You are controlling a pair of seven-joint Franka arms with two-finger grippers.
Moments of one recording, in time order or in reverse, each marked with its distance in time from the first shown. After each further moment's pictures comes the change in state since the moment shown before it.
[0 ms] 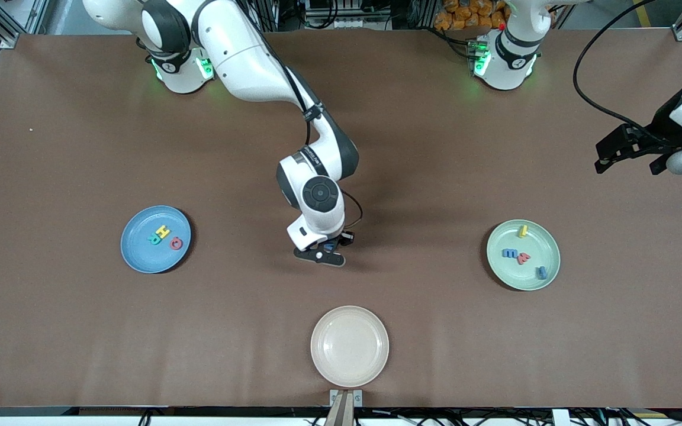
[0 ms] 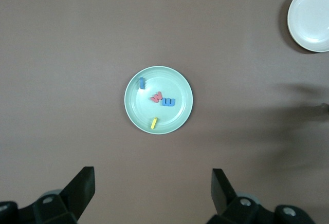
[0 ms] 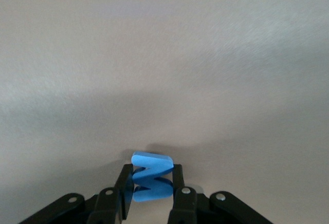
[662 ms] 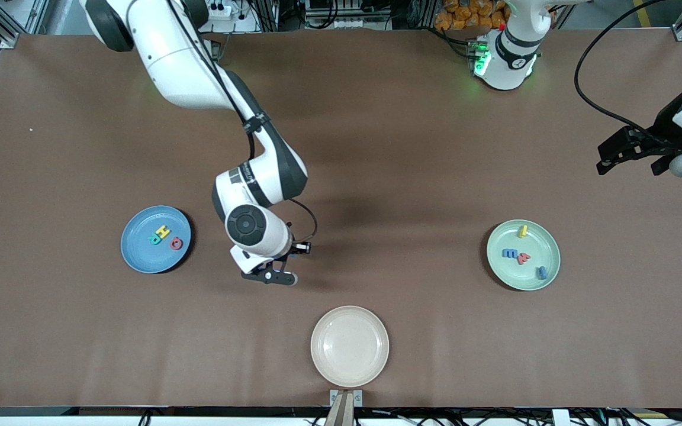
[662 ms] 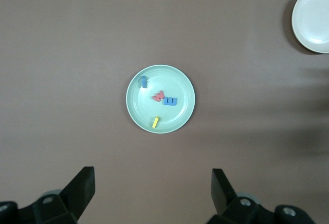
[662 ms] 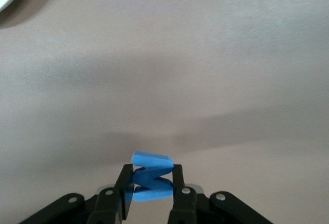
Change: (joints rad) left arm 0.000 0.008 0.011 0.000 0.000 -0.002 -0.003; right arm -0.325 -0.189 0.244 -0.138 -0.148 -0.095 -0.224
